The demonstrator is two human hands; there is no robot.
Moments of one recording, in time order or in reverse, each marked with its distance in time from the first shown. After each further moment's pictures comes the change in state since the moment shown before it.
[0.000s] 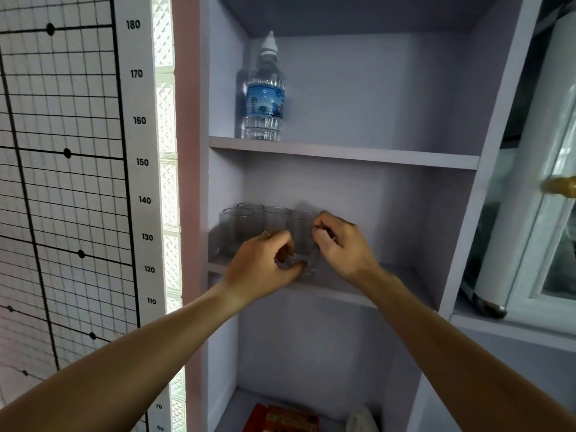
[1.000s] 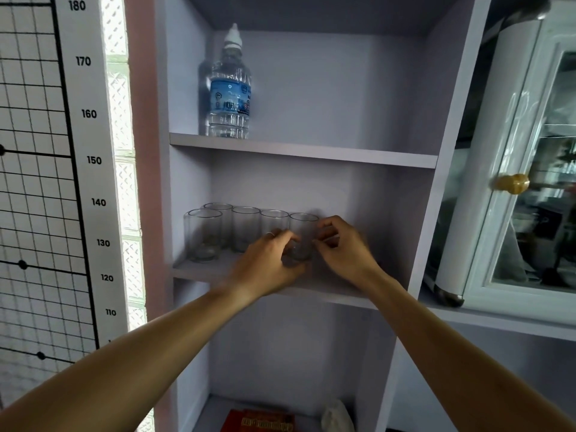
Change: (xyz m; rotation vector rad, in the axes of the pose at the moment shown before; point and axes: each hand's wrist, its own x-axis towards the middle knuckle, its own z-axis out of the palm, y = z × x) left_hand 0.025 0.021 0.046 -0.046 -0.145 -0.067; right_hand -0.012 0.036 -0.030 -0.039 0.104 0.302
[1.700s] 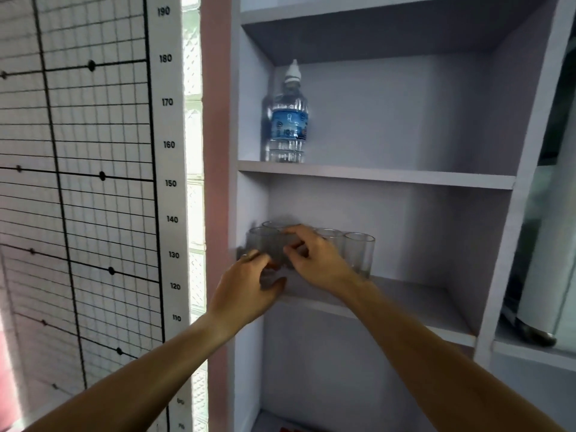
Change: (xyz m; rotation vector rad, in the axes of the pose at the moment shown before) left_hand -0.057 -0.061 -0.087 0.140 0.111 -0.176; right_hand 0.018 -0.077 0.103 0.043 -0.242 -0.338
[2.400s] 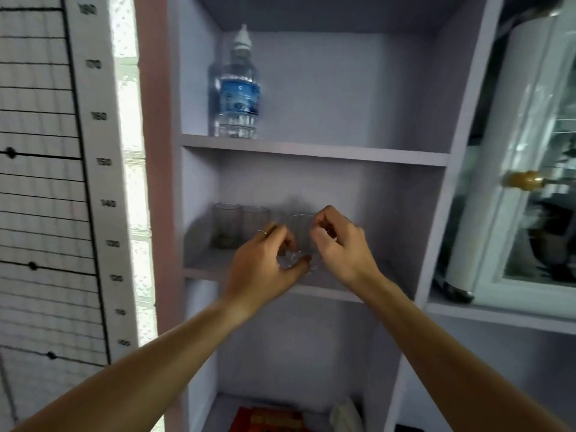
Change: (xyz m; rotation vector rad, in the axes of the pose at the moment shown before) left_hand 0.011 0.083 0.051 -0.199 0.120 0.213; right_hand -0.075 -0.004 -0.085 0.038 0.277 0.178
